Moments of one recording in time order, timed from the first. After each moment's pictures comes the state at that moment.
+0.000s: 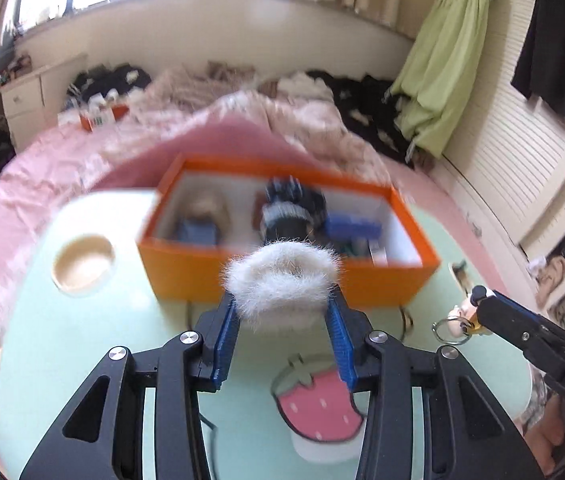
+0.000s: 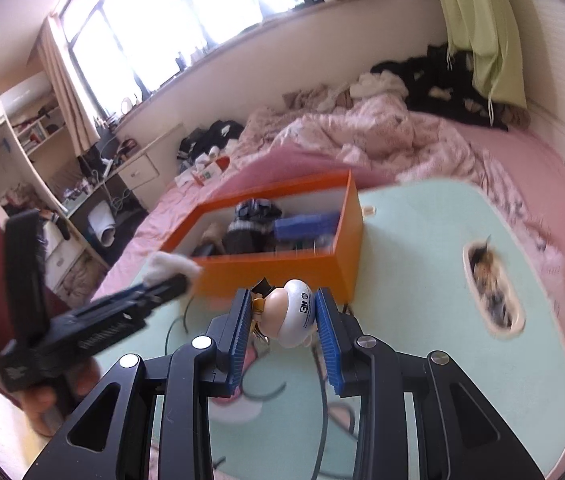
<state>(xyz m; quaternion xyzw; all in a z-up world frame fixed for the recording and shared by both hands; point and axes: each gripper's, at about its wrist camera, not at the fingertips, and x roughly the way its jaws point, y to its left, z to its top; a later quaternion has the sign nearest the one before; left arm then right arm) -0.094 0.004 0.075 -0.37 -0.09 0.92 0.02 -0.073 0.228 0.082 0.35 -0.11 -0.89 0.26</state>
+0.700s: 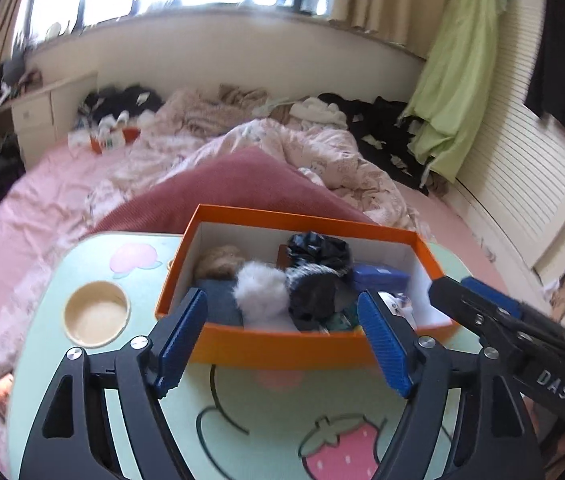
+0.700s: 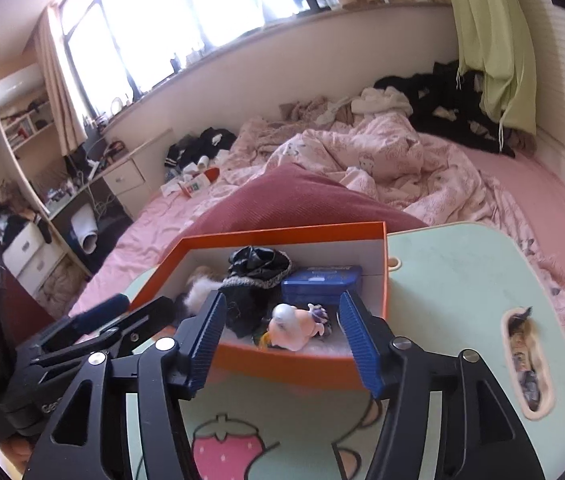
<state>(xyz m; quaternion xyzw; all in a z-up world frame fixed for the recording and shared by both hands) -0.110 -0.007 0.079 -0.34 -0.08 0.94 0.01 -0.133 0.177 0.084 0.34 -0.08 -0.91 0.24</state>
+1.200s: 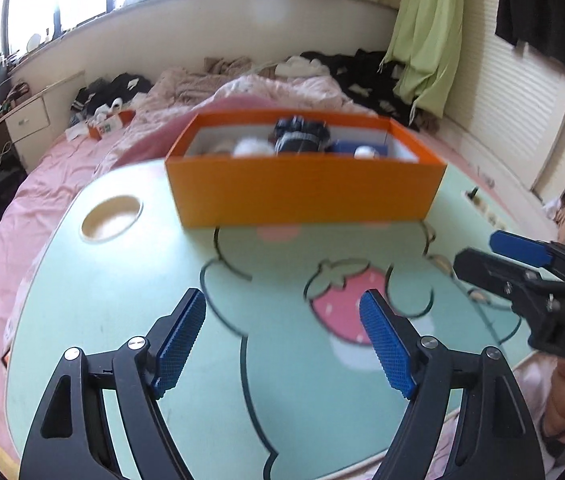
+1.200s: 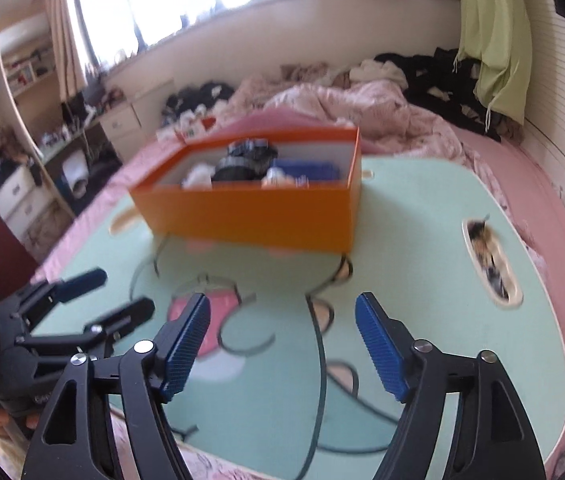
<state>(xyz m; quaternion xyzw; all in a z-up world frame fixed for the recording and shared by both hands) -0.033 0.011 0.027 -0.40 -0.02 0.92 0.02 -0.048 0.195 0.045 0.39 -0.01 -0.89 0.23</state>
